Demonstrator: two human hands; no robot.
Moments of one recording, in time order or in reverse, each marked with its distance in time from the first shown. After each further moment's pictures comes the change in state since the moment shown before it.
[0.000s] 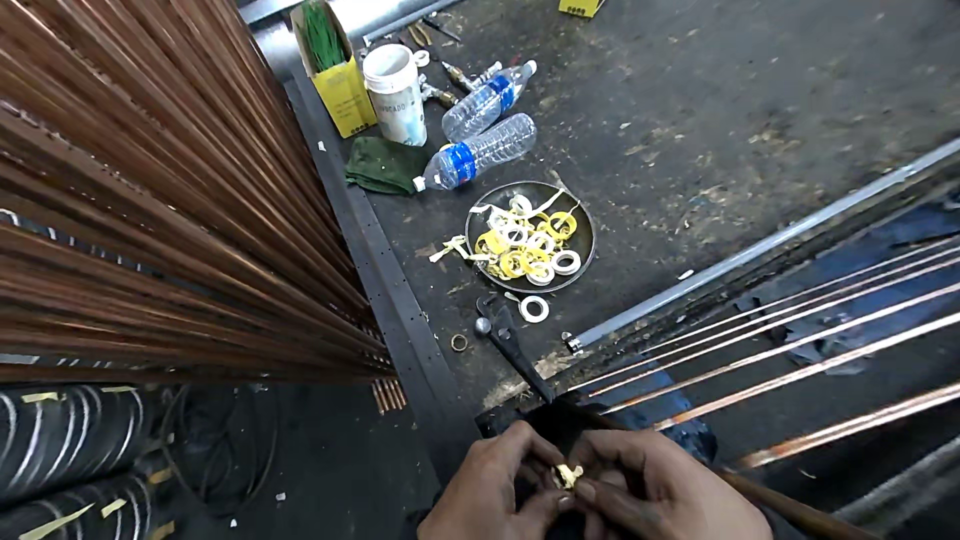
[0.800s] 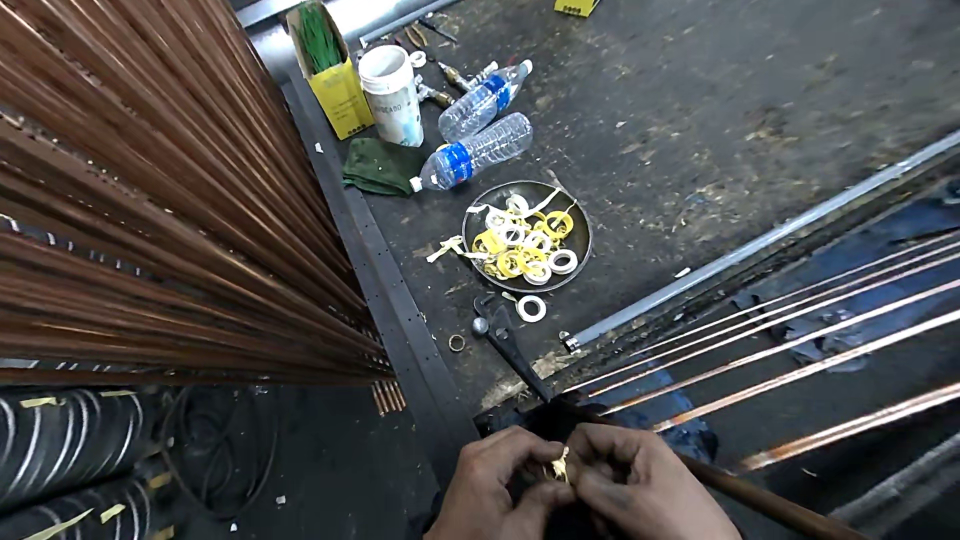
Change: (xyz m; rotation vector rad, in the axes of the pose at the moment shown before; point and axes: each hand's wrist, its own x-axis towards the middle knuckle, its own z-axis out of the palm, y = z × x) left_hand 0.000 -0.003 0.009 0.043 0.179 0.158; right_hand 0.005 -0.009 0.025 0.121 0.308 0.058
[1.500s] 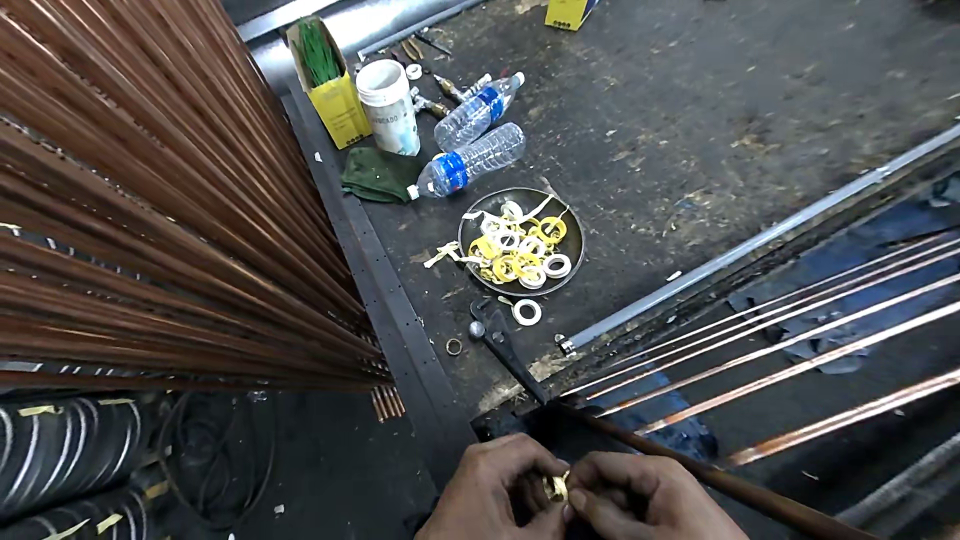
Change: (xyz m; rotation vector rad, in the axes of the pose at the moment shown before) left_hand 0.001 0.007 -0.004 -0.038 -0.157 -0.054; right_hand -0.023 0.002 -0.011 -0.196 -0.057 -0.129
